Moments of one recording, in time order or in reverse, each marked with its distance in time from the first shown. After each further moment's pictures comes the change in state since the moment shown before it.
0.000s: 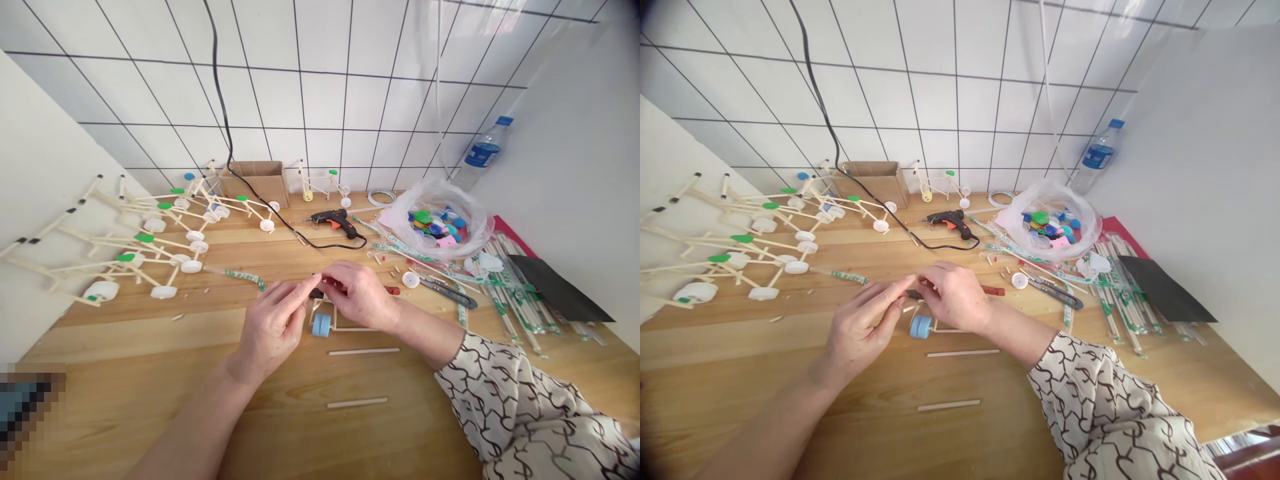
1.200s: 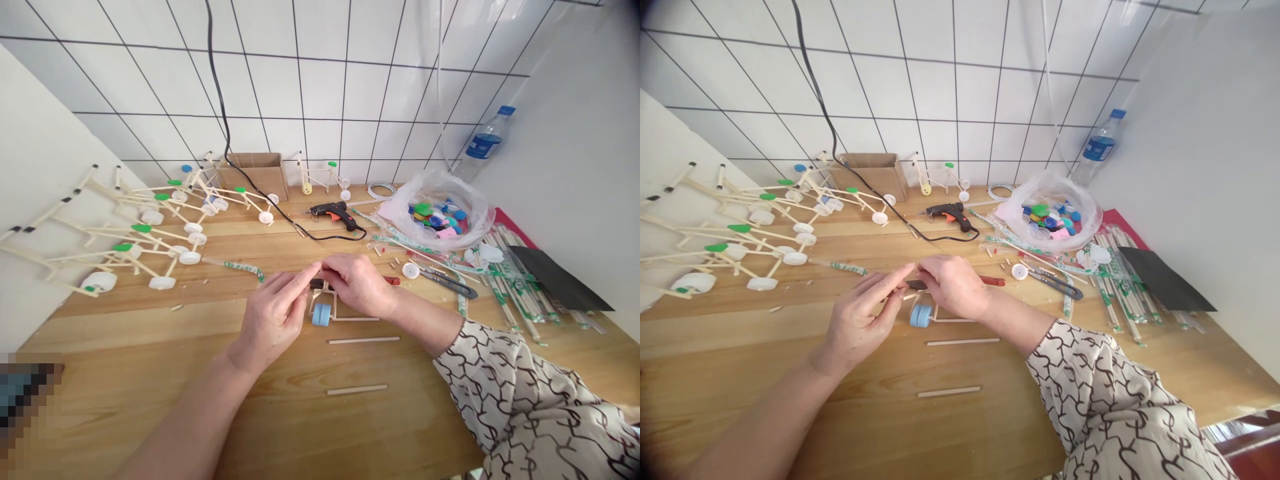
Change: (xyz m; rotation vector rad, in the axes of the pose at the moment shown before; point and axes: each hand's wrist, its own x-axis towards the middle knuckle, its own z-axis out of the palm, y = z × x) left_hand -0.002 0.001 0.002 0.023 0.004 0.004; right_hand 0.002 0.004 0.001 -0.012 -0.074 -0.021
